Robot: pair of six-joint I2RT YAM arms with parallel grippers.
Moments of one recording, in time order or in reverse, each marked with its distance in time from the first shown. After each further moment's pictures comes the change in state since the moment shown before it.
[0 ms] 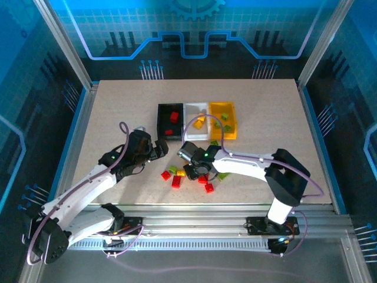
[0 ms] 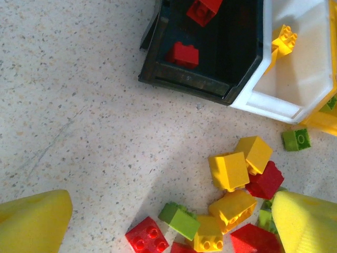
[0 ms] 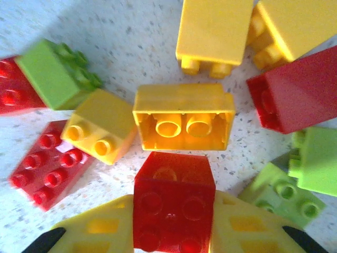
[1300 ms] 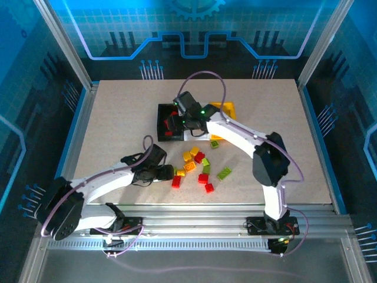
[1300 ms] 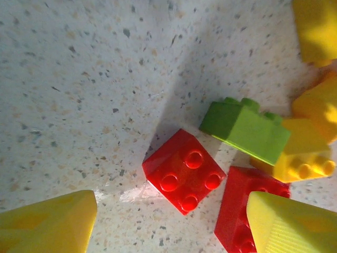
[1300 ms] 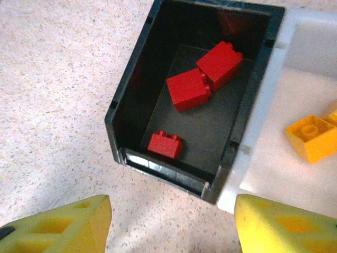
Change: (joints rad) left arm -0.116 0.264 -0.128 0.035 0.163 0.061; right arm -0.231 0.255 0.575 0.016 -0.056 -0.038
